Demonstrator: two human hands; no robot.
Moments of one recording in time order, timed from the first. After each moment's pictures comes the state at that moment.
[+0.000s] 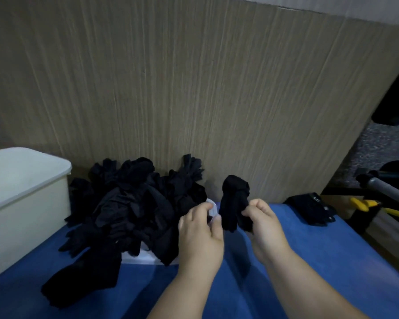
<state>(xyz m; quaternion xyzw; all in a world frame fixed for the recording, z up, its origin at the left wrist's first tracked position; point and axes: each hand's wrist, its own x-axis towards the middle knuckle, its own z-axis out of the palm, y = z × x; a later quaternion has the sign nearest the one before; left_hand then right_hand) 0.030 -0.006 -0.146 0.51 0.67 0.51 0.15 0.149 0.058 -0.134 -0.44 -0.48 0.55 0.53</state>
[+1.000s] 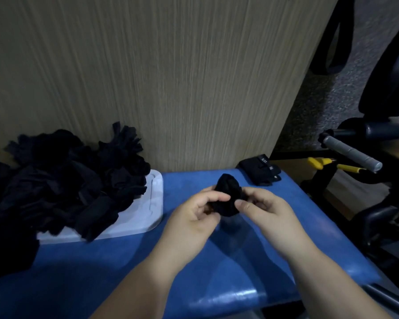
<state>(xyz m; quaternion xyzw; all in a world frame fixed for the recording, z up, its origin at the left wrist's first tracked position) 0.136 -0.012 -0.141 0.54 0.47 0.53 0.45 0.299 0.025 -0.137 -0.47 -0.64 0.42 0.44</state>
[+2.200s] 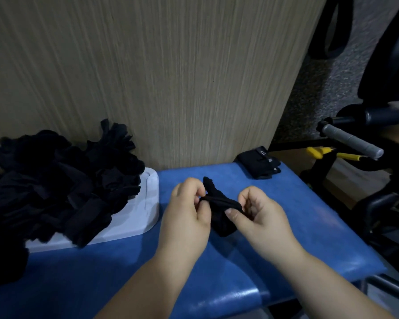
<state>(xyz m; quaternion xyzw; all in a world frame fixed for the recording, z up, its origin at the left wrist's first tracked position) 0.139 0.005 -0.154 0.60 0.60 0.50 0.17 0.294 0.025 -0.161 -0.47 -0.71 0.30 0.44</state>
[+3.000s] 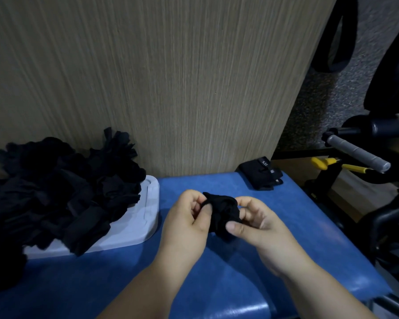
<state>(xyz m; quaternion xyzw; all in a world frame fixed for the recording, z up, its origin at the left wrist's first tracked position) 0.143 0.018 -0.156 0.53 0.59 0.54 0.29 0.300 0.038 -0.159 -0.32 -0.58 0.59 0.45</state>
